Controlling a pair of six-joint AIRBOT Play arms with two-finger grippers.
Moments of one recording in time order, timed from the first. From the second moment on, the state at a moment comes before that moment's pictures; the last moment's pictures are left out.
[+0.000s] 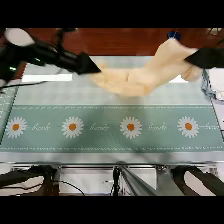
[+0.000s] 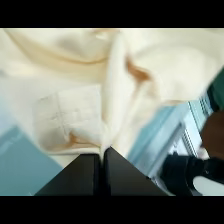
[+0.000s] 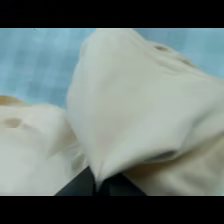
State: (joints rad) left arm -0.19 -1.39 1.55 0.66 -1.30 -1.30; right arm -0.20 -1.04 1.43 -0.95 1.27 1.25
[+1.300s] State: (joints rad) left arm -0.10 -0.74 1.36 0.91 -1.48 -1.59; right arm -0.23 -0.89 1.53 -1.02 1.65 1.55
